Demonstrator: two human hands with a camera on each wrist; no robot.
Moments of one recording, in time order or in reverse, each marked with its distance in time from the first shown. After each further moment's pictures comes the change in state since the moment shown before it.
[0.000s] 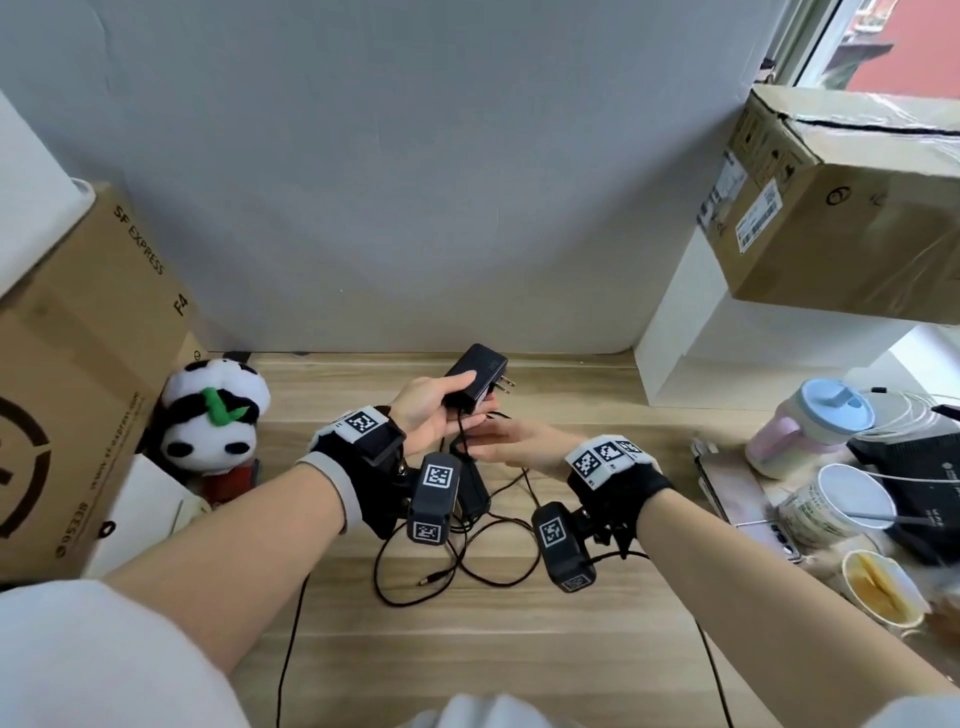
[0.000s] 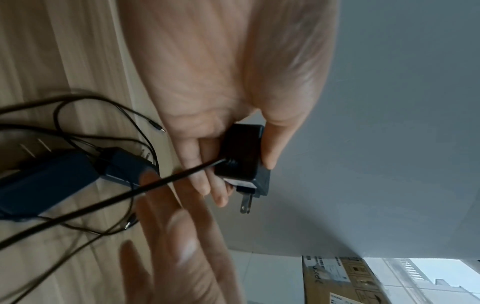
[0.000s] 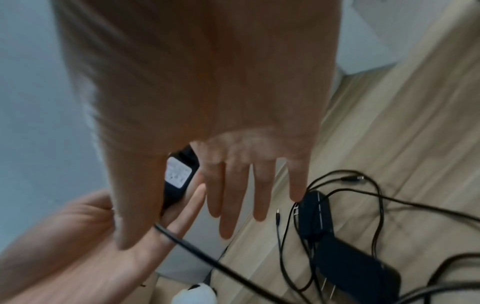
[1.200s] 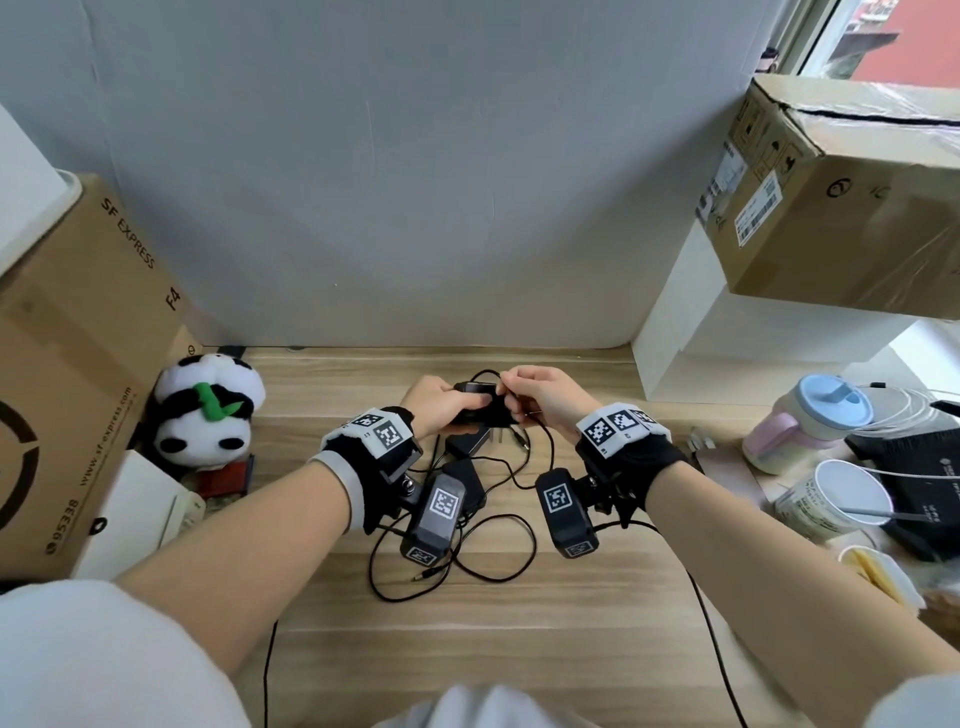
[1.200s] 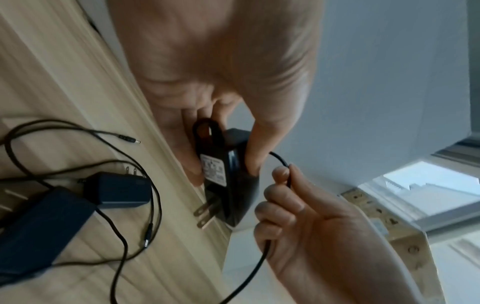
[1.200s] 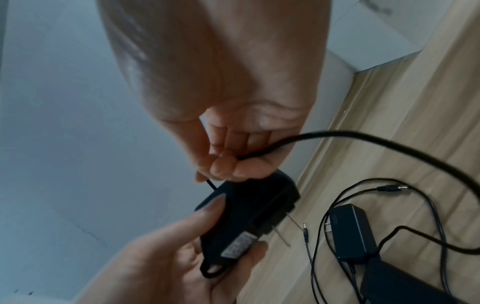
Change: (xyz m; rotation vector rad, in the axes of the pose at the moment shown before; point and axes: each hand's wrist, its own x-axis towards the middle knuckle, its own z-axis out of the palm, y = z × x) left_hand 0.008 -0.008 0.013 0.485 0.220 0.052; right_hand -0.005 -0.016 -0.030 0.417 0.335 -0.091
